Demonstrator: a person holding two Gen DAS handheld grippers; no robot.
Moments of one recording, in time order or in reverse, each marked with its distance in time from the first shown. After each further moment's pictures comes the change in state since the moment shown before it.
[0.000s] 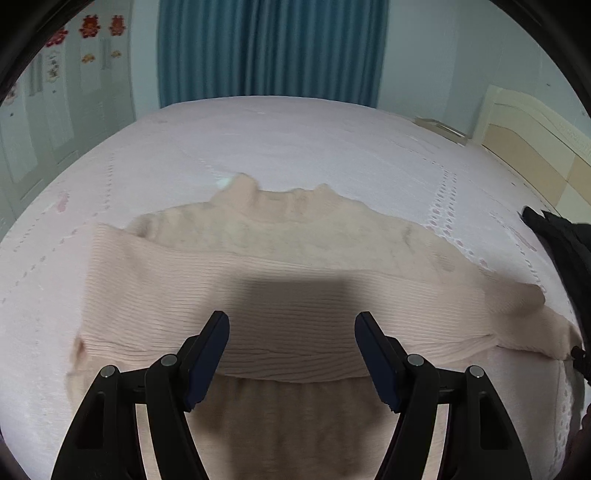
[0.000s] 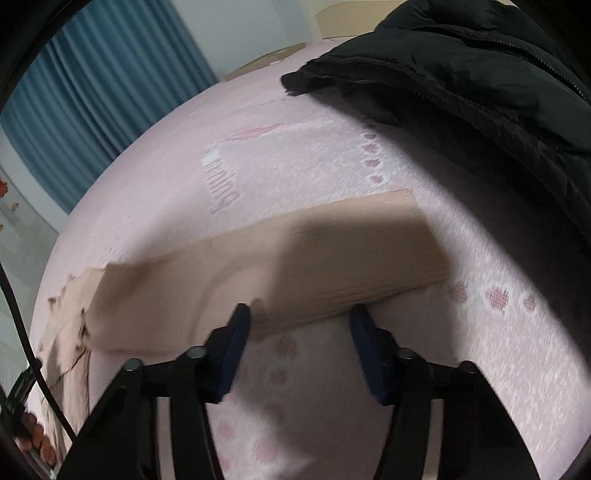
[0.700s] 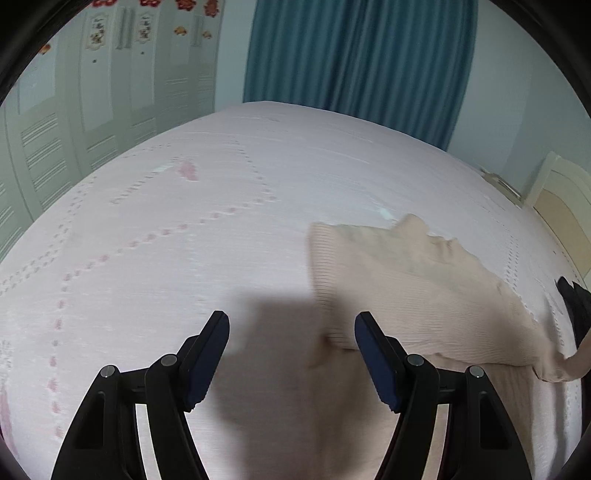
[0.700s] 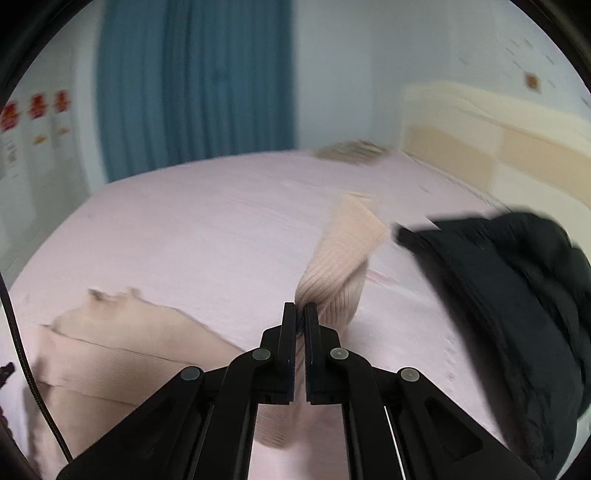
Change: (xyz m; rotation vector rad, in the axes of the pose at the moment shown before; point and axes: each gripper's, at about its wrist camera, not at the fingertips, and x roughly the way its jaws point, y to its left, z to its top) left arm -0.065 0.194 -0.012 -0.228 -0.042 0.125; right arm -0.130 0.262 0.022 -0.487 -0.313 0.056
